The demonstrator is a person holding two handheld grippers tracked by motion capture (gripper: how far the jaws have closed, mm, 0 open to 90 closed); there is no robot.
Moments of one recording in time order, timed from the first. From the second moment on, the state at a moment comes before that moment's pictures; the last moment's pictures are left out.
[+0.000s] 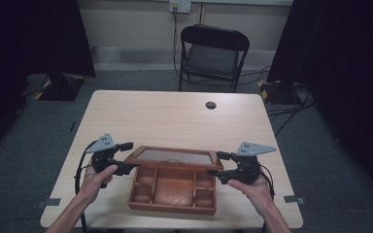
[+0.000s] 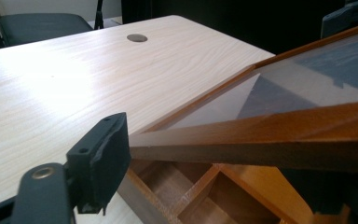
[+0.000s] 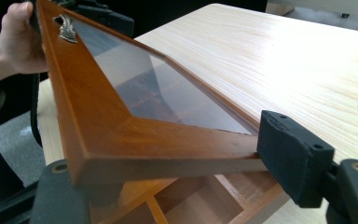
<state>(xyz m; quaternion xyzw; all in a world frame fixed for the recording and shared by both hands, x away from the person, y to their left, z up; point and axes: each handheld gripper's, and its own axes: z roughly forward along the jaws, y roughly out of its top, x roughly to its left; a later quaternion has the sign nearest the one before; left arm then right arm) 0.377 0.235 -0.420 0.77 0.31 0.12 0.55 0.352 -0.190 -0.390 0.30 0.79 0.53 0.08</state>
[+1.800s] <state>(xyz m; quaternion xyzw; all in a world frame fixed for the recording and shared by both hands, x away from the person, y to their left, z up) 0.423 0.218 -0.425 0.76 0.32 0.12 0.55 0.419 -0.186 -0.406 0.36 0.75 0.55 0.08</state>
